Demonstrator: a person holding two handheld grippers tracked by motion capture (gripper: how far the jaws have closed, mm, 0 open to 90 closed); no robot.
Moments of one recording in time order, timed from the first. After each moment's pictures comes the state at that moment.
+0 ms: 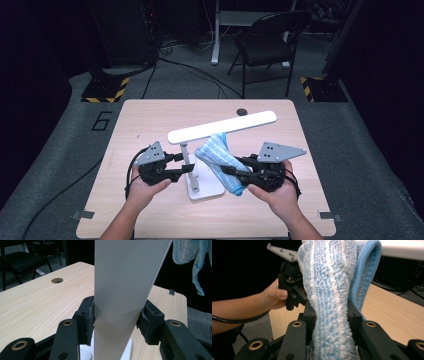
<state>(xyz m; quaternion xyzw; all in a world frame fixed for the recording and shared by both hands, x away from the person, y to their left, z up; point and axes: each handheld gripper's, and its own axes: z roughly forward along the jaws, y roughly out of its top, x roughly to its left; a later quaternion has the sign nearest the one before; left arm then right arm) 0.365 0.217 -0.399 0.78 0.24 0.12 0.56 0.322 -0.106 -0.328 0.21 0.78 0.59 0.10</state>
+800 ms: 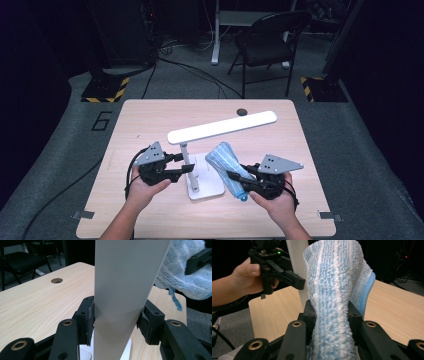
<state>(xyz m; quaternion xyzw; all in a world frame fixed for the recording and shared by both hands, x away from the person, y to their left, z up) 0.365 0.218 -0.399 0.78 0.23 0.12 0.56 0.325 -0.120 -0.381 0.26 0.77 0.57 0.13</state>
